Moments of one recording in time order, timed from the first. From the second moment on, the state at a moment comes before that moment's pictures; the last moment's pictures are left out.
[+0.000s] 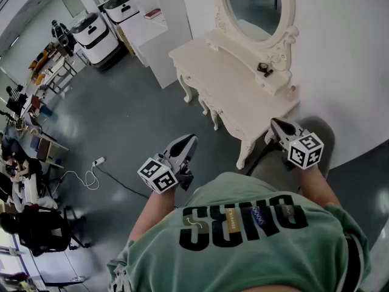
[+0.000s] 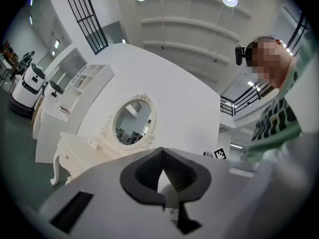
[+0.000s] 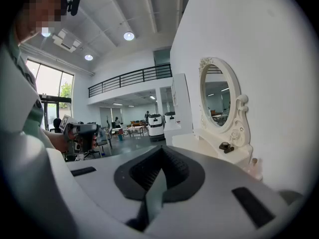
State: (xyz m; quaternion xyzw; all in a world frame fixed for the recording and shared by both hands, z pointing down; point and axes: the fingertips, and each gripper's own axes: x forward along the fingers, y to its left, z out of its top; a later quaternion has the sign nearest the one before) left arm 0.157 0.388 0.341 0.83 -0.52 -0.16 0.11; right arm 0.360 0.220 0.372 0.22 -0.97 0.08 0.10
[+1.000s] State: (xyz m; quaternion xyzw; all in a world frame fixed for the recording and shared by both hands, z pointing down) left arm 0.204 0.338 0.347 0.82 -0.54 -0.17 0.13; right arm 0.395 0.175 0.377 0.19 -0.97 0.07 0.11
